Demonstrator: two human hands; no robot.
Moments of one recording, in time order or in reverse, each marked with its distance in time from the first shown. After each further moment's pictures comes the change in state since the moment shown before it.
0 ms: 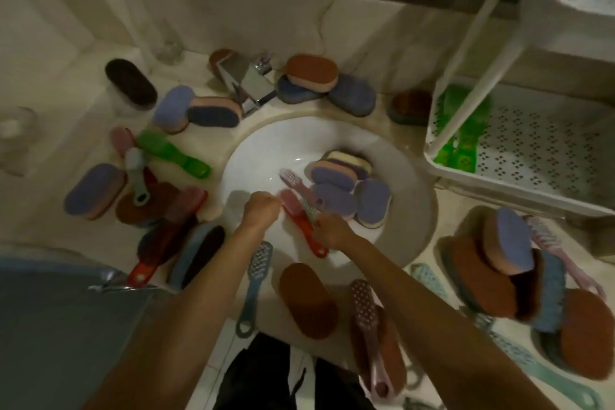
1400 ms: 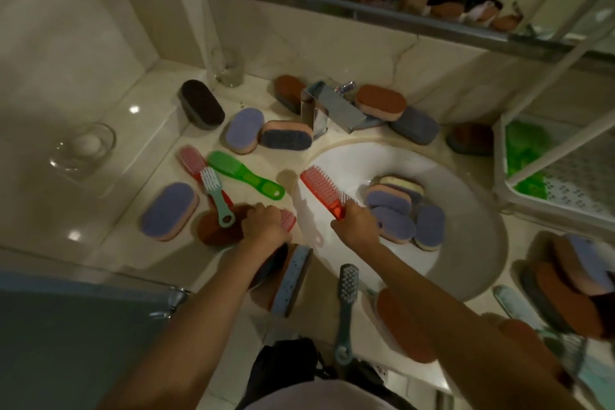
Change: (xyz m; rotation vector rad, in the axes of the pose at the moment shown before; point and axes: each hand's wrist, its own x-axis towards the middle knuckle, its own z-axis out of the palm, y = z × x) left_hand 0.039 -0.041 -0.146 0.889 0.035 0.230; right_hand 0.026 -0.148 0.016 0.034 0.499 0.223
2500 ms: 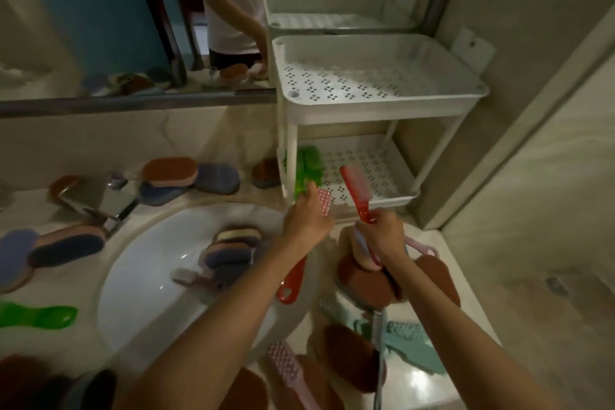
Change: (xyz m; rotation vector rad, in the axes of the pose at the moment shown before) left_hand -0.104 0.378 0.030 -0.211 0.092 0.761; right_hand -0.060 0.274 -0.229 0.413 0.520 0.437
